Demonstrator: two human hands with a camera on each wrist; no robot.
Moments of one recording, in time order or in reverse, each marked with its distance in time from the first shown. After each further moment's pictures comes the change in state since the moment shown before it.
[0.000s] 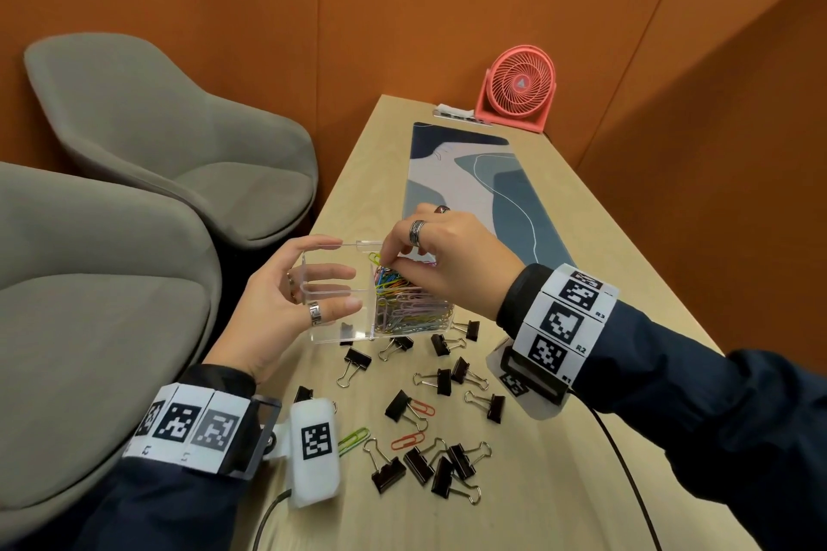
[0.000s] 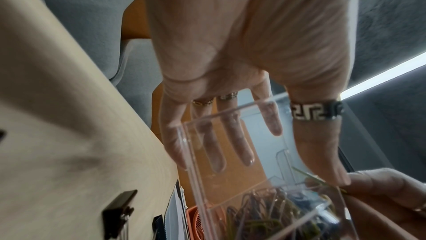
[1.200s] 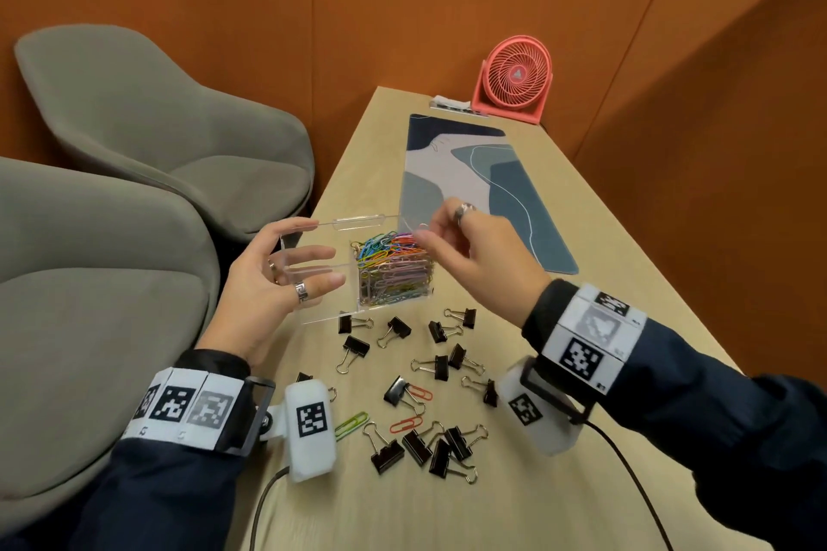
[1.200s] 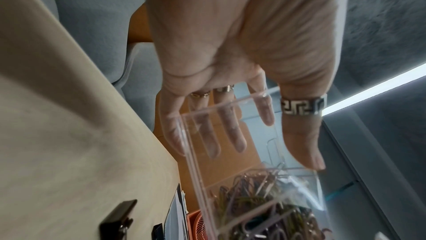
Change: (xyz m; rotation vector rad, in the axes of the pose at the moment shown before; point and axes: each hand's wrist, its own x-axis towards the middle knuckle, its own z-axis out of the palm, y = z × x) left_hand 0.000 0.001 -0.005 0.042 0.154 -0.035; right_hand -0.027 -0.001 -0.004 0.186 0.066 0.427
